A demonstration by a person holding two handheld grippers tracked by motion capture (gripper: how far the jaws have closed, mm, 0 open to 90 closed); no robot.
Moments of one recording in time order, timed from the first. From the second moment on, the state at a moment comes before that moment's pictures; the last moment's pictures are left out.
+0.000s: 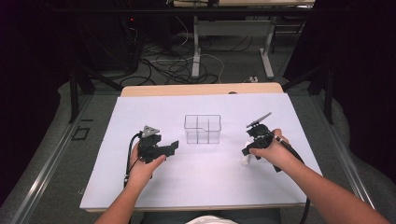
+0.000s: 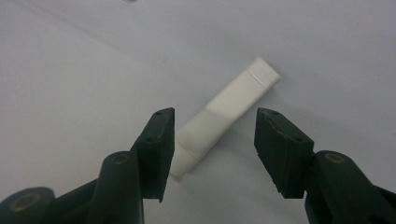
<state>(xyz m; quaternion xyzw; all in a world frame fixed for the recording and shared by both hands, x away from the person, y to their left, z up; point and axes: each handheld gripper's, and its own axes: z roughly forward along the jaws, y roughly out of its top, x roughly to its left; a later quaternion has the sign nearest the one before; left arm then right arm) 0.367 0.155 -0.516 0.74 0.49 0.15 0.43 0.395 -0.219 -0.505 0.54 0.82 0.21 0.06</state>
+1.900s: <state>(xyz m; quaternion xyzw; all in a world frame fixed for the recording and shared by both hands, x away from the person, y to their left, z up) 0.369 0.142 -0.520 0.76 0.46 0.12 0.45 0.416 -0.218 -0.528 0.76 0.63 0.14 -0.07</state>
